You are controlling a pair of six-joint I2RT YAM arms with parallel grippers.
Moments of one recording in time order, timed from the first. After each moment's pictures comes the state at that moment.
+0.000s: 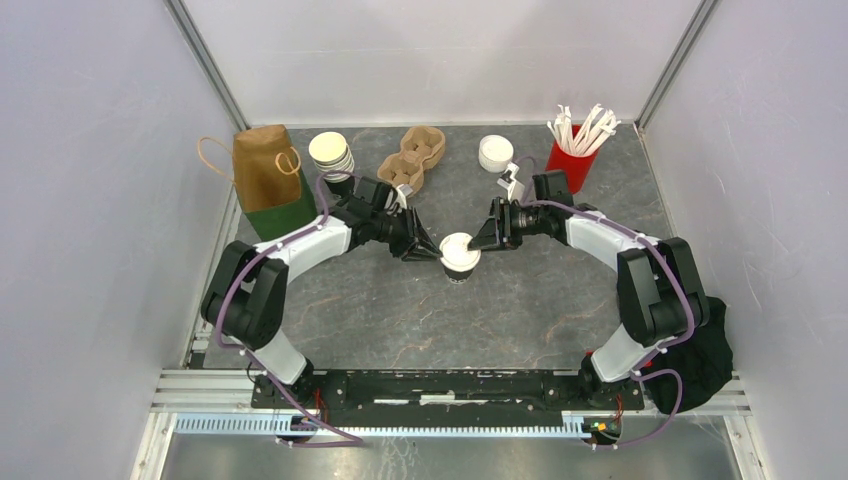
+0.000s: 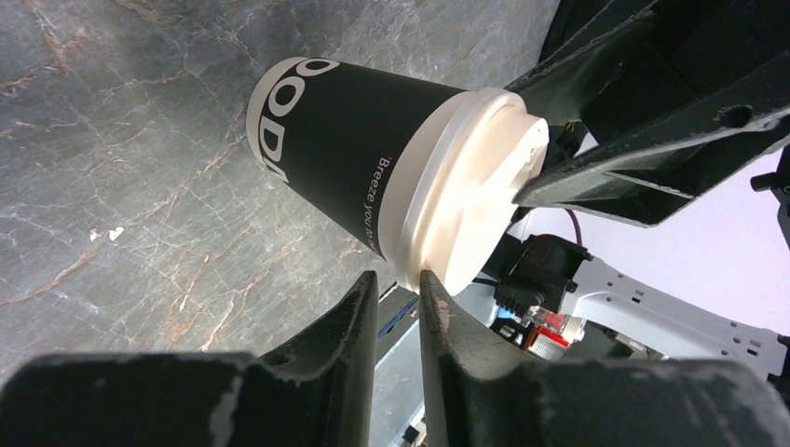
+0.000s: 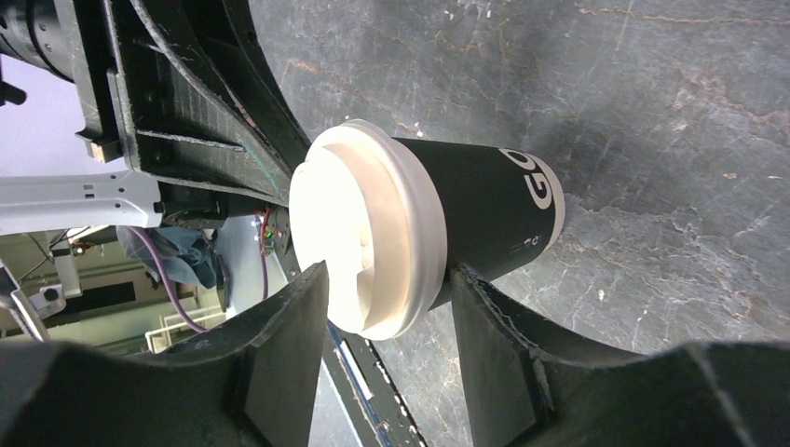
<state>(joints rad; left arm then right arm) -0.49 1.64 1.00 -0.23 0.66 -0.85 0.27 1.64 0.96 -0.18 -0.92 0.39</state>
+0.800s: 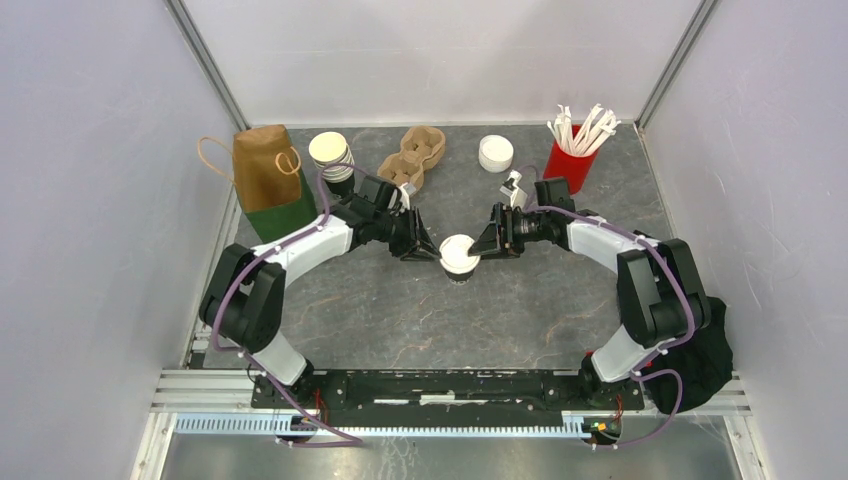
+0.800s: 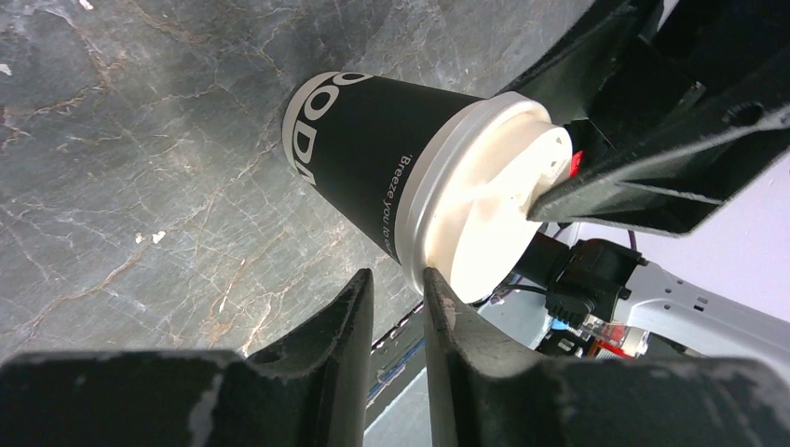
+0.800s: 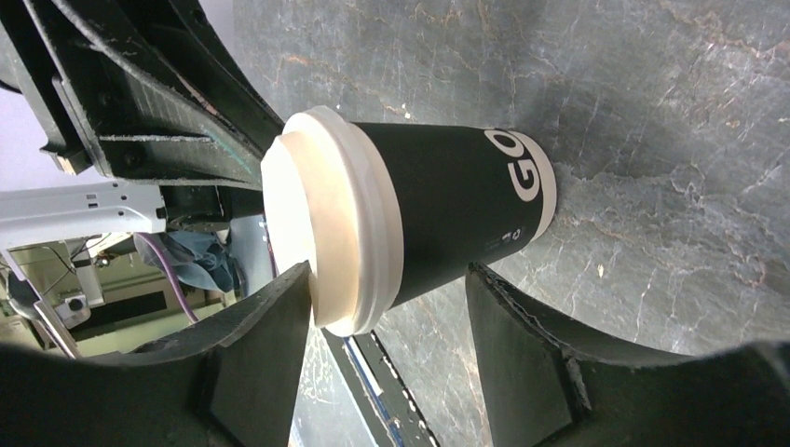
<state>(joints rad) -0.51 1.62 1.03 -0.30 0.57 -0.74 0.25 1.64 0.89 -0.13 -0.93 0.44</state>
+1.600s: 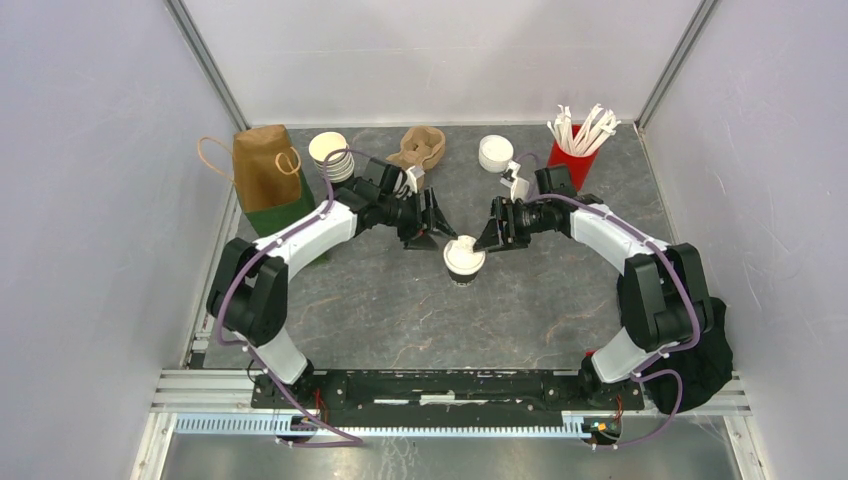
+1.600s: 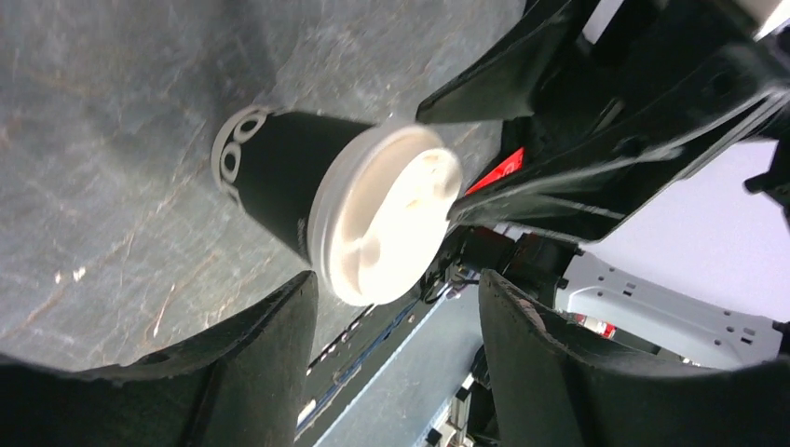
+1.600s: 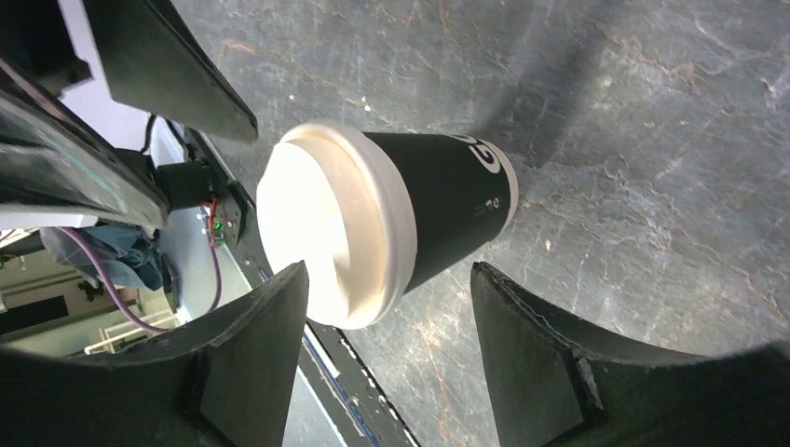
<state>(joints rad) -0.52 1.66 1.17 -0.37 0.65 -0.77 0.26 1.61 1.03 -0.39 -0.83 0.25</state>
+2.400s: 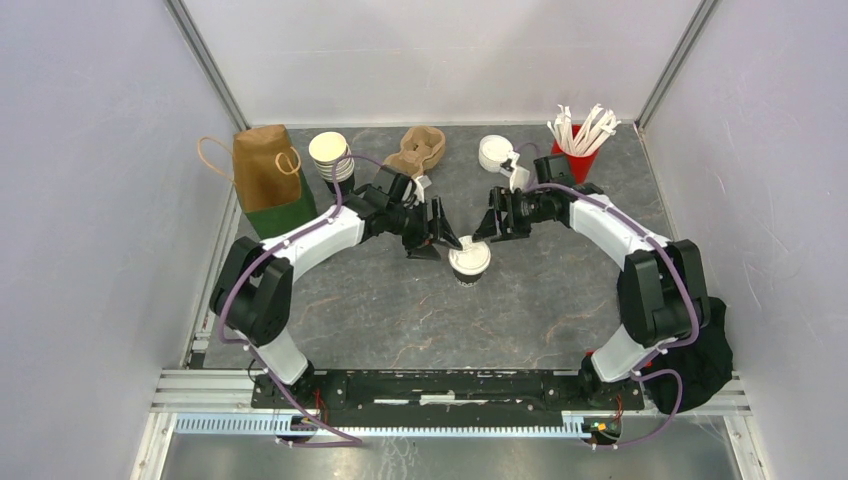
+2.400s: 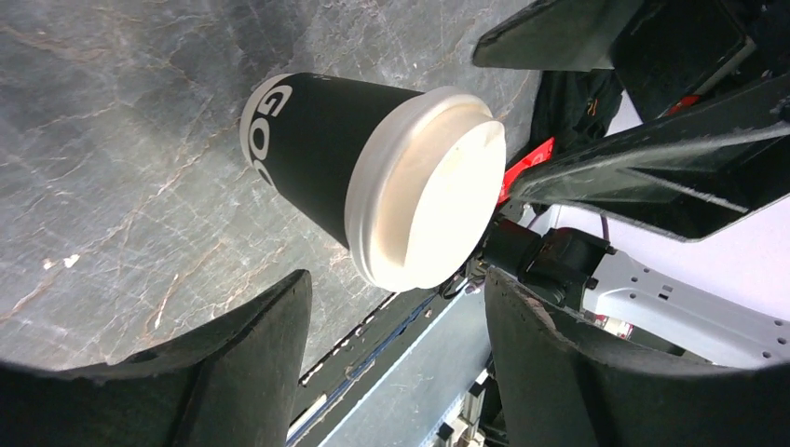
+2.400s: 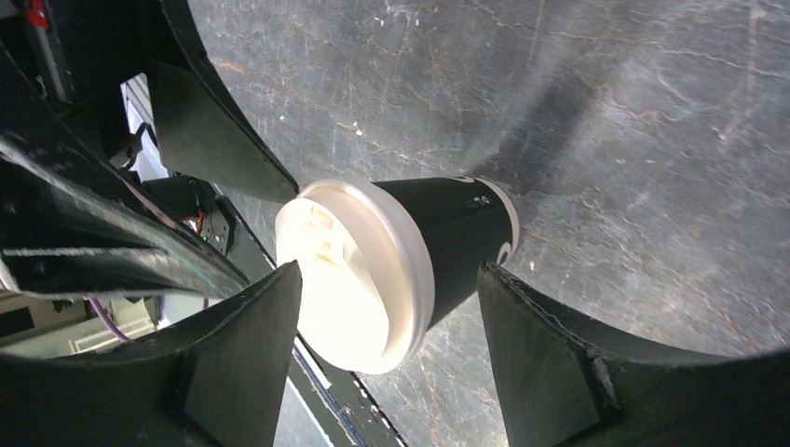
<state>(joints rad) -0.57 1.69 1.18 -0.37 0.60 -0.77 0.27 1.64 1.13 -0.47 -0.76 0.22</state>
